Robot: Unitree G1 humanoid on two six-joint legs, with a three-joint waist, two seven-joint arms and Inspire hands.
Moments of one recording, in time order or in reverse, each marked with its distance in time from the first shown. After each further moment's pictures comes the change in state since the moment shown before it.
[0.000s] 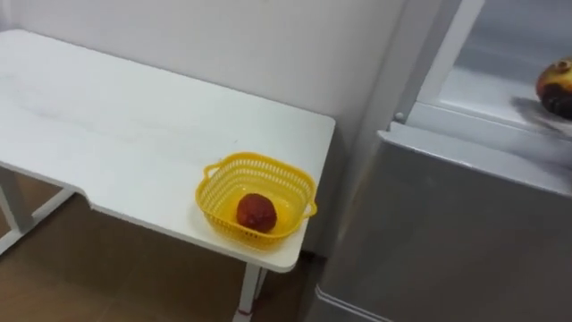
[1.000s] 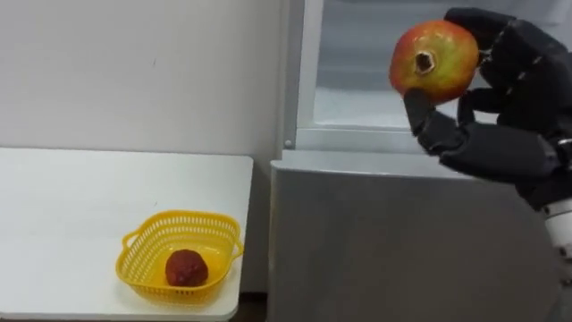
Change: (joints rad) left arm 0.023 -0.129 -0.004 0.080 -0.013 -0.075 0.052; right arm 0.599 0.289 -0.258 -1.073 -0.542 -0.049 0.092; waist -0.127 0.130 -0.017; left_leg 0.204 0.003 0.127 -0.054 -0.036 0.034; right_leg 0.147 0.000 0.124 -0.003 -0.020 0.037
